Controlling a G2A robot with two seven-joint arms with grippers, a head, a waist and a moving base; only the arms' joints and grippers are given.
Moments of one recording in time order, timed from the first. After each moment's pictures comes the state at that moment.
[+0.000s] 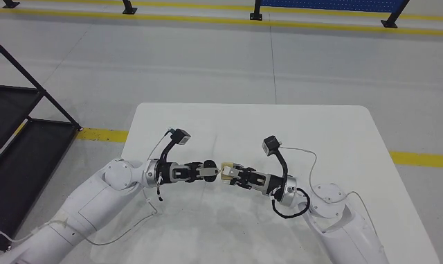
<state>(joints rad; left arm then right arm) 1.20 -0.75 -0.92 -1.56 -0.63 -0.69 -0.94 -1.38 -1.17 1.06 -1.82 0.22 -0.05 0.78</state>
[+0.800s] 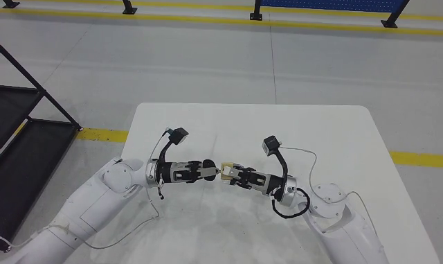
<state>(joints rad) 1.25 -0.77 -0.99 -1.59 -0.42 -0.78 -0.84 -1.38 -1.17 1.06 -1.82 0.22 -0.05 0.78</state>
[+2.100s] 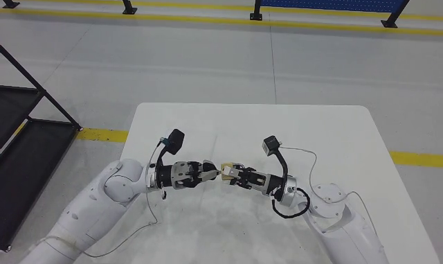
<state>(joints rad) 1.37 -0.81 -1.13 -1.68 0.16 -0.95 -0.46 -1.38 -1.17 1.06 -1.82 0.22 -0.05 0.78</state>
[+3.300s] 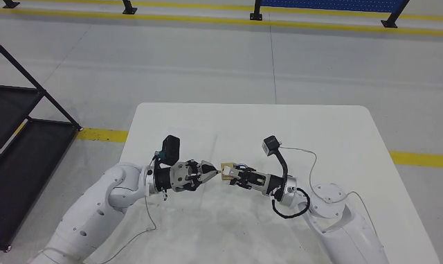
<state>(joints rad) 1.47 -0.86 -1.24 -1.75 0.73 -0.99 -0.05 -1.38 -1.17 1.06 -1.82 0.22 -0.05 0.78</state>
